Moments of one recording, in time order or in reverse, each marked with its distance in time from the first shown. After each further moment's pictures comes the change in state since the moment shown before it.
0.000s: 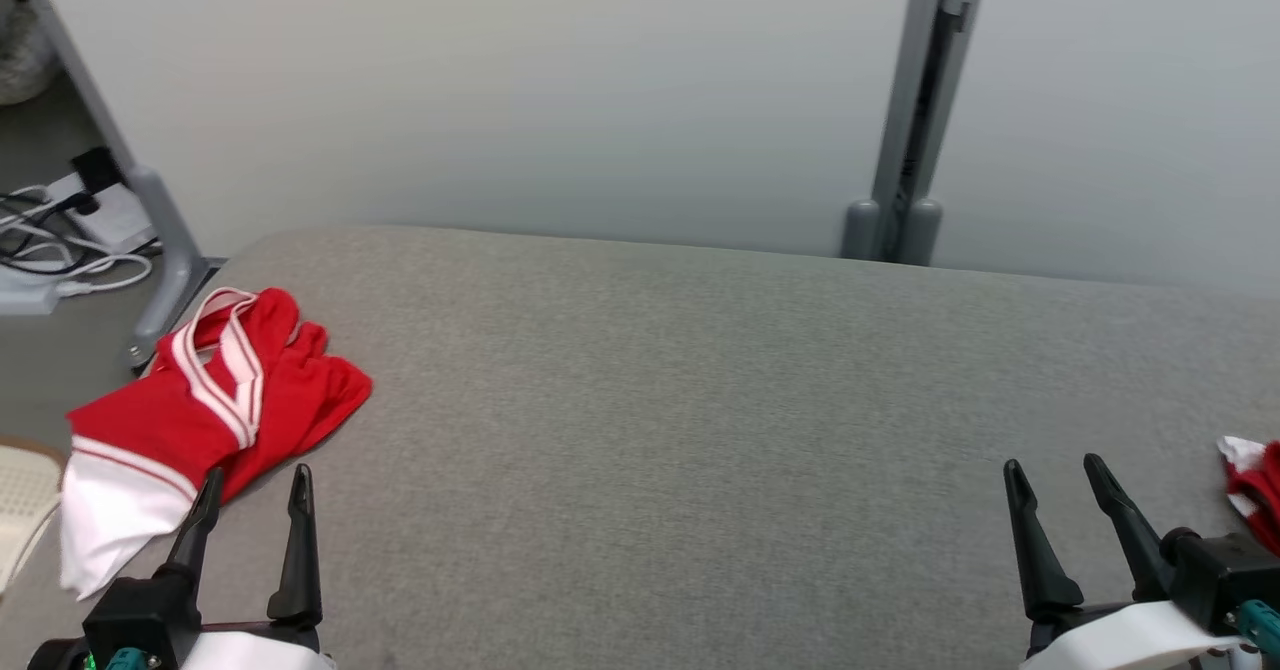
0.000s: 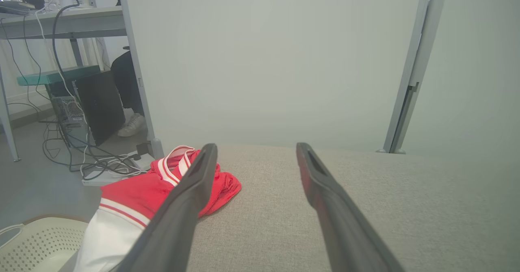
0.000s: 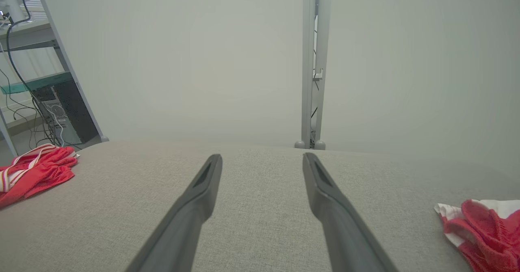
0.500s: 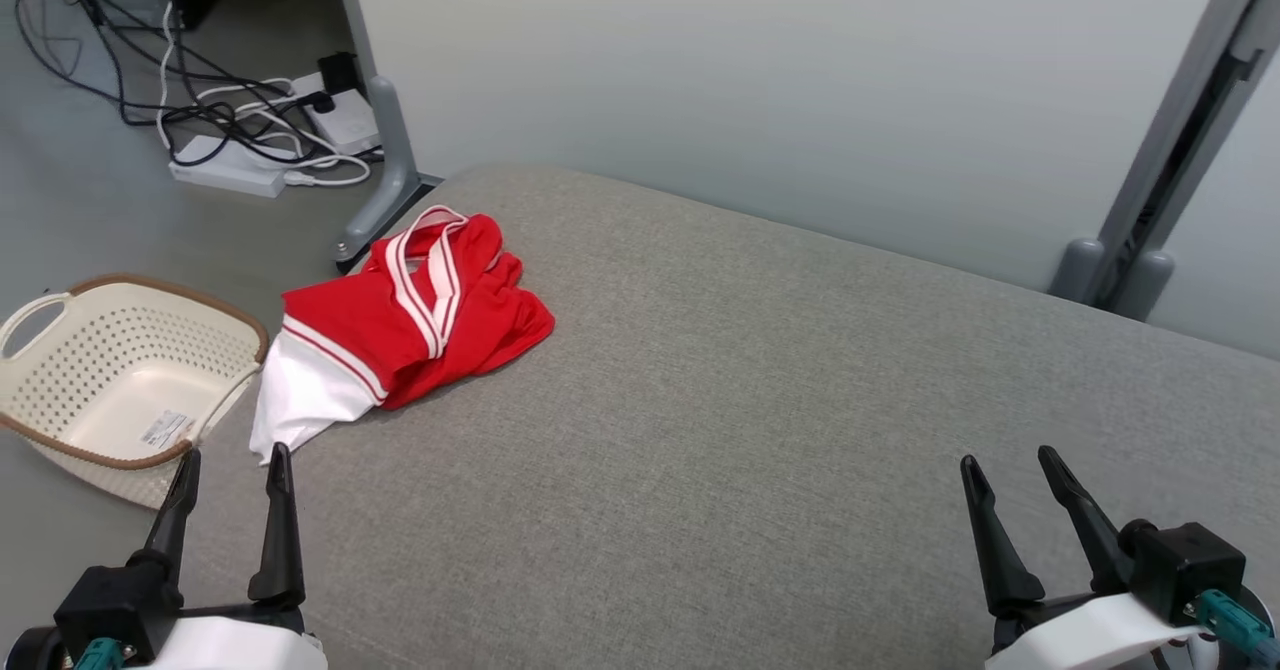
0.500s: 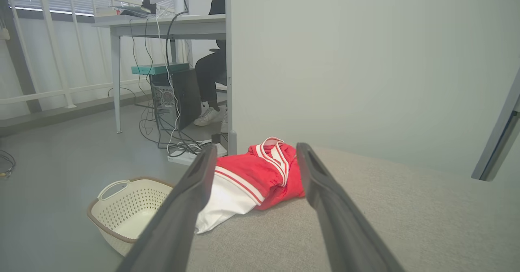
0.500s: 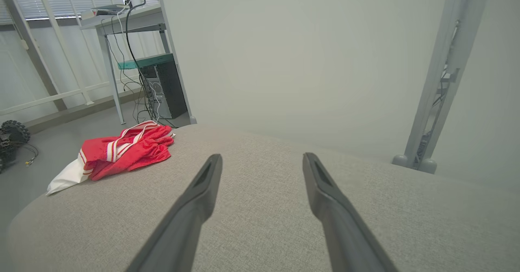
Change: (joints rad) left arm -0.025 0.003 0.020 0.006 -0.020 0.000 -0.023; right arm -0.029 0.003 0.059 0.028 0.014 0.000 -0.018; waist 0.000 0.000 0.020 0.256
